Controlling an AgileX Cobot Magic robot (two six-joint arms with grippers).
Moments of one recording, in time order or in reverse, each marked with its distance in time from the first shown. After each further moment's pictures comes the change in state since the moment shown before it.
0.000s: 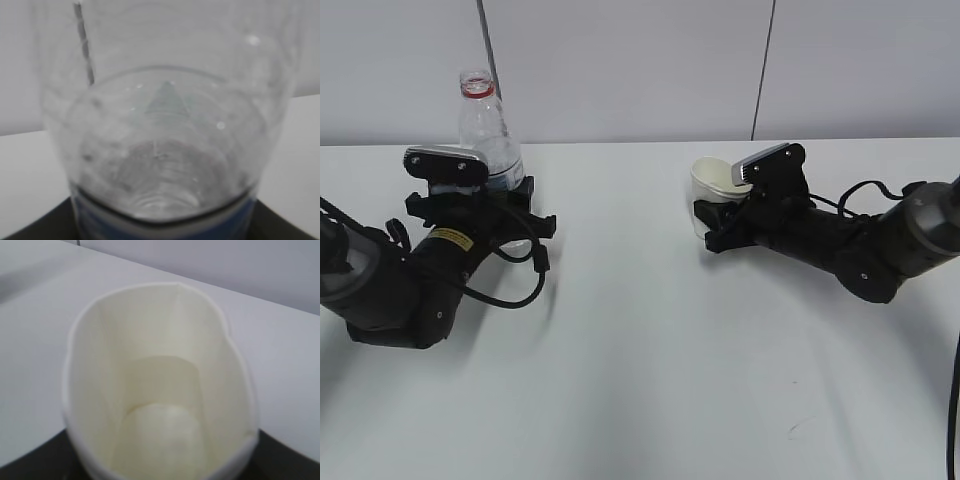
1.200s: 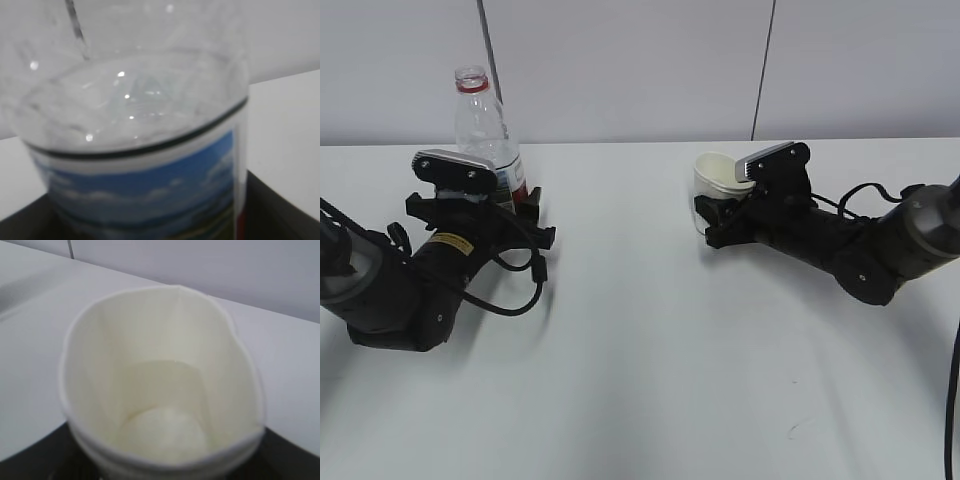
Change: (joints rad) left arm 0.003 0.013 -0.004 0.002 0.016 0.093; right arm 0.000 0.008 0.000 0.037 -0.038 -0.002
